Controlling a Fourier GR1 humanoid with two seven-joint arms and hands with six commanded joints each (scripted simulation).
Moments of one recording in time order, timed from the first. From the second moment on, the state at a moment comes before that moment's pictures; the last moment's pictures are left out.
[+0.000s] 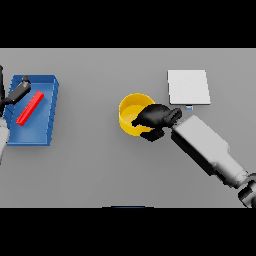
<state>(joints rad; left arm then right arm) -0.43 0.55 -0.08 -1.16 -0.34 0.12 0.45 -0.73 -0.31 0.69 -1.06 0.86 0.54 -0.19</state>
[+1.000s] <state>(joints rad) -0.44 0.55 -0.08 -1.16 -0.34 0.11 0.45 -0.77 -0.39 0.63 -1.20 0.78 0.63 -0.12</state>
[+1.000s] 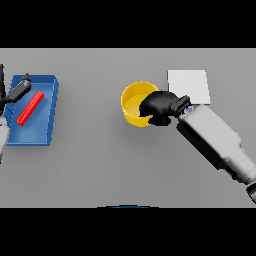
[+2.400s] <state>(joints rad) -0.44 0.57 -0.08 -1.19 -0.35 0.10 0.48 -0.87 -0.49 0.40 -0.71 0.84 0.31 -0.19</state>
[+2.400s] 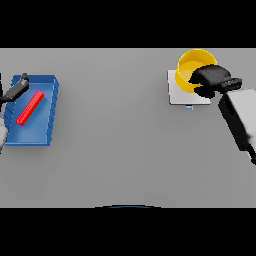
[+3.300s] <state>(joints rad) -0.45 0.56 -0.08 -1.17 -0.35 0.10 0.48 -0.90 -0.46 0.41 -0.60 0.85 0.30 -0.24</state>
